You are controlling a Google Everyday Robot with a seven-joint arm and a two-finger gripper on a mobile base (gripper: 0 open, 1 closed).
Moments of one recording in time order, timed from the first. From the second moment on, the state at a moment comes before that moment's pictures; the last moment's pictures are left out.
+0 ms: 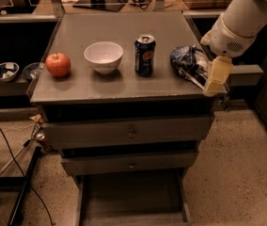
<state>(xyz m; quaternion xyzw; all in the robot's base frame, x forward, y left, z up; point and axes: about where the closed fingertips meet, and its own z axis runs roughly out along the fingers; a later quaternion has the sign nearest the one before) 0.595 -0.204 0.904 -0.65 0.74 -0.02 0.18</state>
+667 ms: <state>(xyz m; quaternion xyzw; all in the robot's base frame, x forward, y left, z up) 0.650 -0.223 0.915 -0.64 0.74 -0.04 0.19</state>
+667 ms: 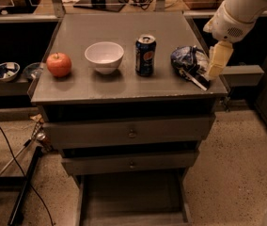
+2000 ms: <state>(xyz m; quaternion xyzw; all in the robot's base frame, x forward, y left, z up) 0.690 -0.178 0.876 -0.68 0.70 0.00 0.21</state>
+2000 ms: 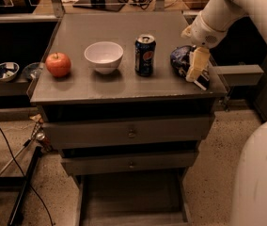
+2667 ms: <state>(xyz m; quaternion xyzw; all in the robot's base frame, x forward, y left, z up) 0.692 -0.171 0.869 -0.68 0.70 0.01 0.22</state>
